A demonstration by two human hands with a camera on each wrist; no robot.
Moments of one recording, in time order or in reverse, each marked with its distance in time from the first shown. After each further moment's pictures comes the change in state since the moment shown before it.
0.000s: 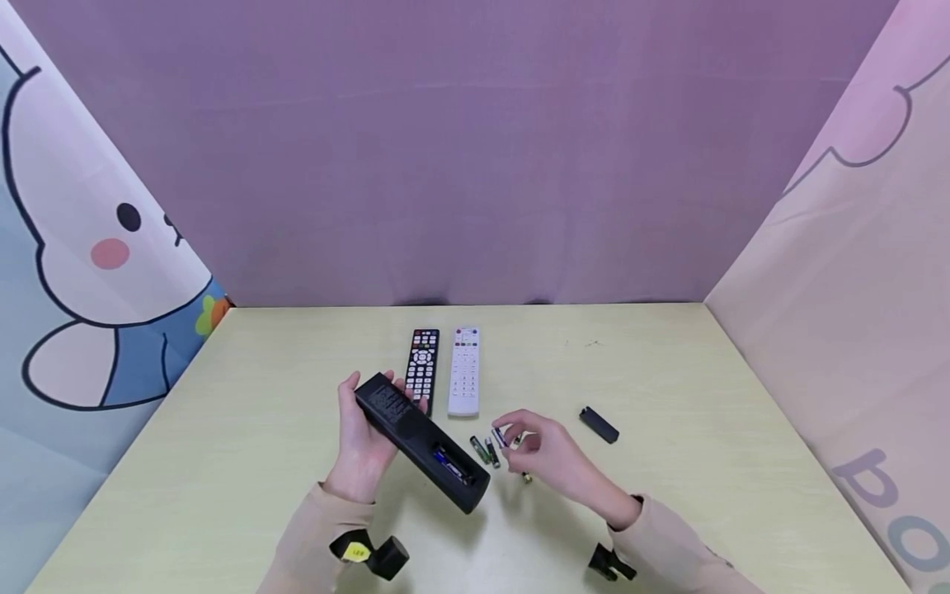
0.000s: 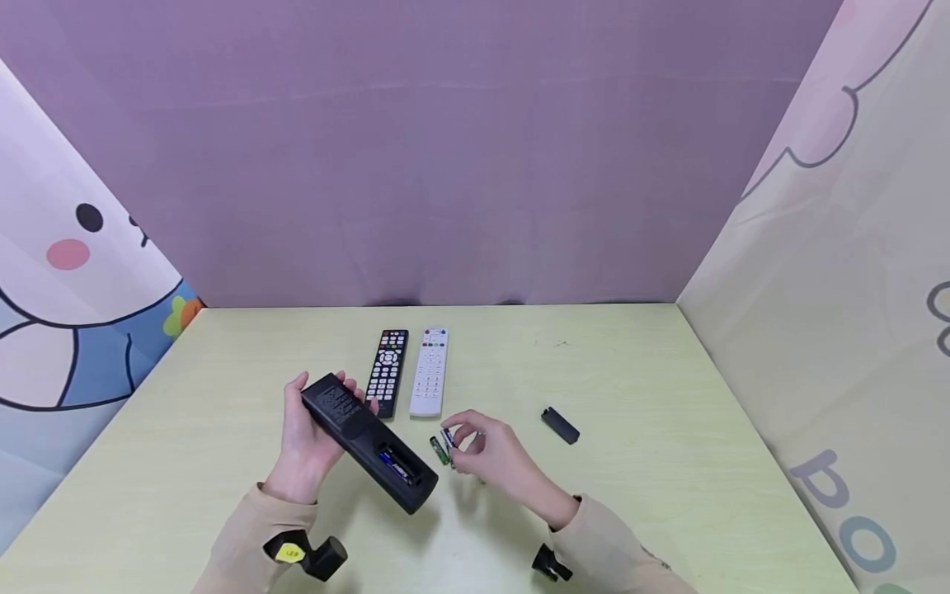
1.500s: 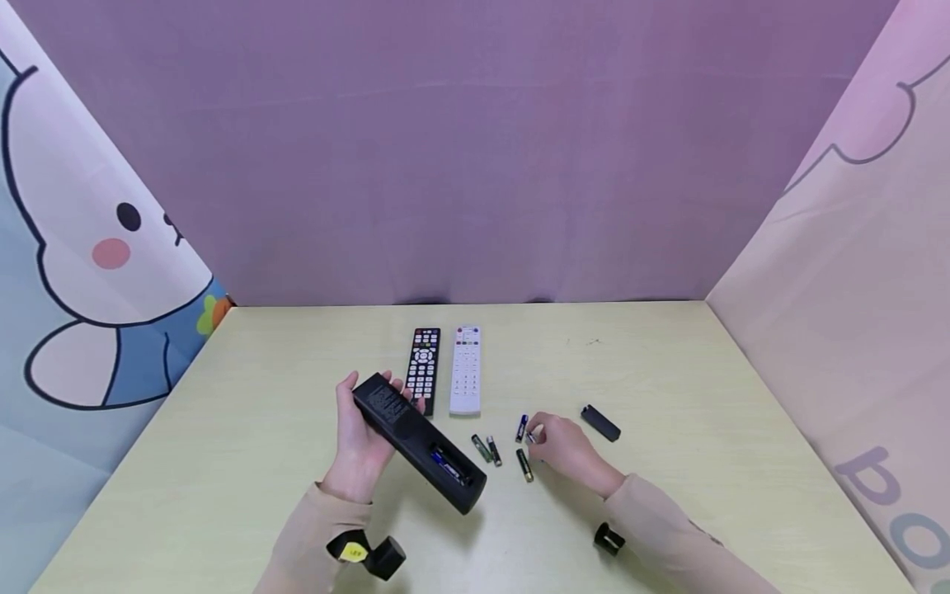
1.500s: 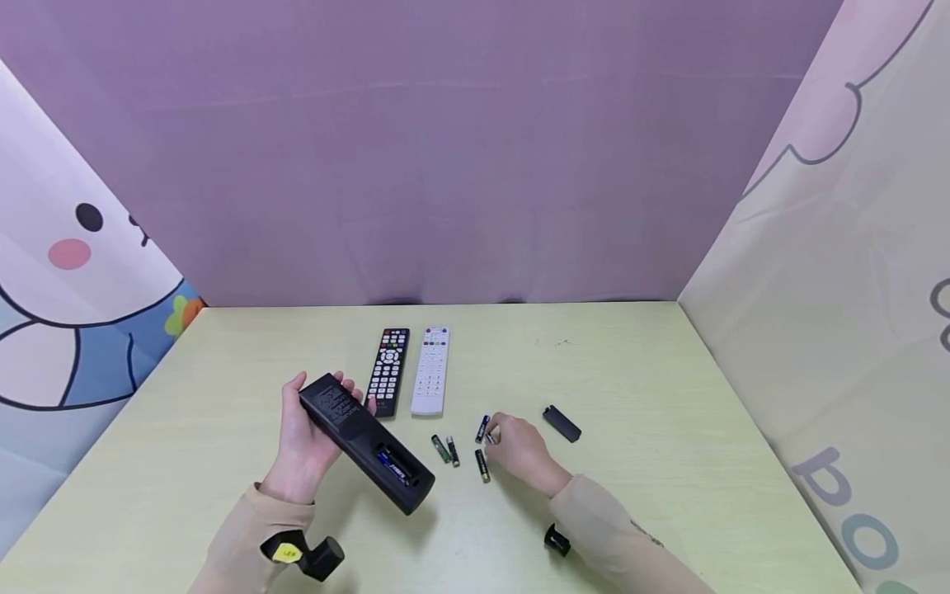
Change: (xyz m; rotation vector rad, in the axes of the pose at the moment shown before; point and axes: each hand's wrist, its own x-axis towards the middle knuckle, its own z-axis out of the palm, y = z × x) left_hand -0.001 0.004 -0.002 -0.014 0.001 -0.006; right_hand 0.025 0.063 -0.009 -0.509 0.092 0.200
